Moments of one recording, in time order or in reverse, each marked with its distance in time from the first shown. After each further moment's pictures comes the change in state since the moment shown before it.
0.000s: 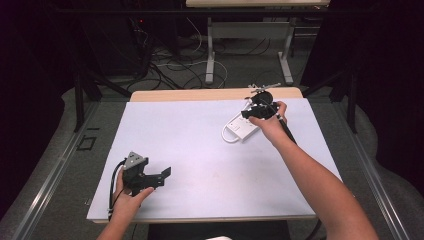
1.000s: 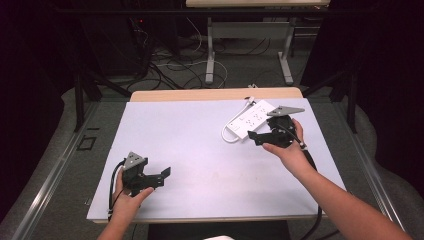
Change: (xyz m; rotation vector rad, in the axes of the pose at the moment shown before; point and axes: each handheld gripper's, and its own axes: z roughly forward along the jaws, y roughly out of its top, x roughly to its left) left arm -0.001 0.000 -0.002 -0.002 0.009 0.001; right arm 0.020 -0.062 -0.080 -0.136 0.056 -0.071
